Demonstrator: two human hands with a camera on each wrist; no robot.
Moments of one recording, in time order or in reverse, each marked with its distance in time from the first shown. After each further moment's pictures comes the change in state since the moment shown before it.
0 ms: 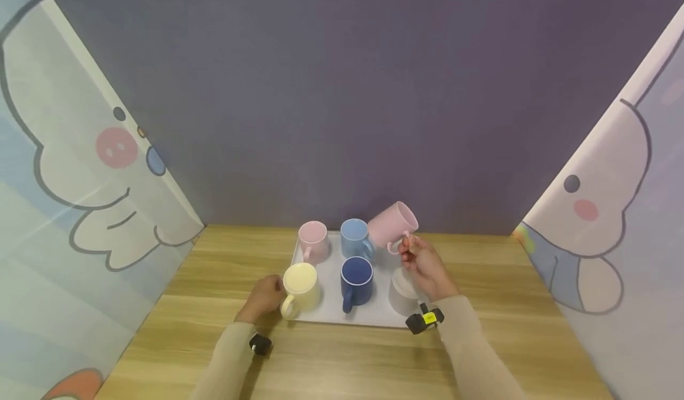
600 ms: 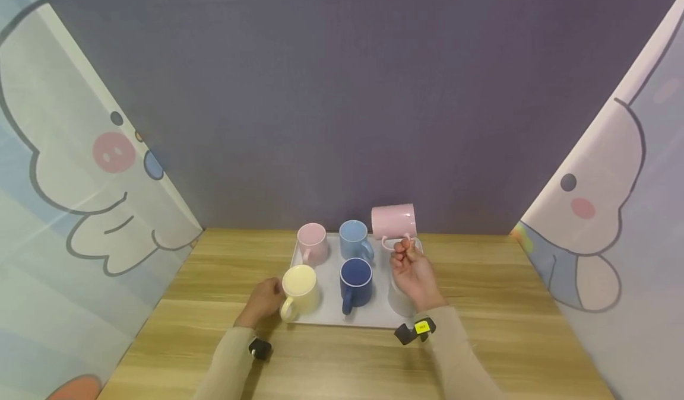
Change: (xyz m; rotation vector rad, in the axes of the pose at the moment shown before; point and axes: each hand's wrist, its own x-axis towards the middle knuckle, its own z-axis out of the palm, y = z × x) left_hand -0.001 -0.001 0.002 -0.008 0.008 0.002; right_hand -0.002 0.025 0.016 0.854 -0.179 -0.050
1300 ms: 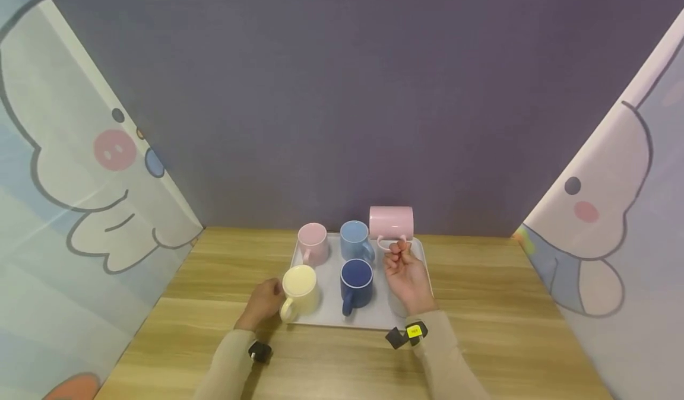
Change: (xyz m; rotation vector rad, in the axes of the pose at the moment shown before) left_hand -0.004 0.000 0.003 -0.008 0.051 0.008; right_hand 0.007 0.018 0.003 0.106 -0.044 -0.014
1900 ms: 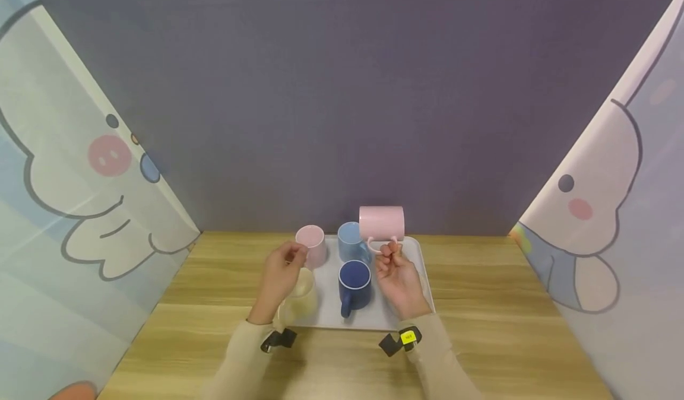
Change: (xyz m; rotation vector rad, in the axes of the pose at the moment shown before) left_hand 0.002 0.128 -0.030 -0.376 0.284 0.171; right_hand -0.004 0.016 0.011 -0.037 -0.046 0.003
